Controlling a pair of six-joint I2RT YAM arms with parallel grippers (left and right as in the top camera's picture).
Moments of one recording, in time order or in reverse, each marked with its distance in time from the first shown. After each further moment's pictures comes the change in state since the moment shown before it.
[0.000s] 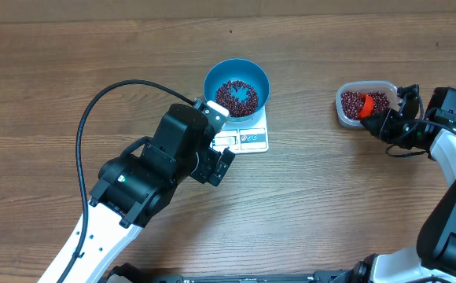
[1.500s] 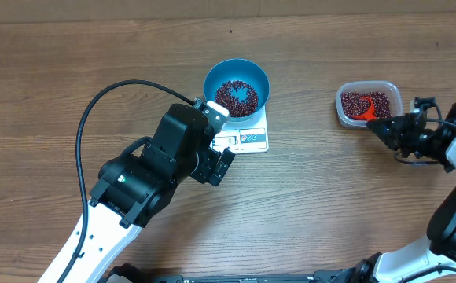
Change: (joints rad) left arm 0.000 0.000 0.000 0.000 0.000 0.000; right arm -0.147 0.093 0.005 -0.033 -0.295 0.083
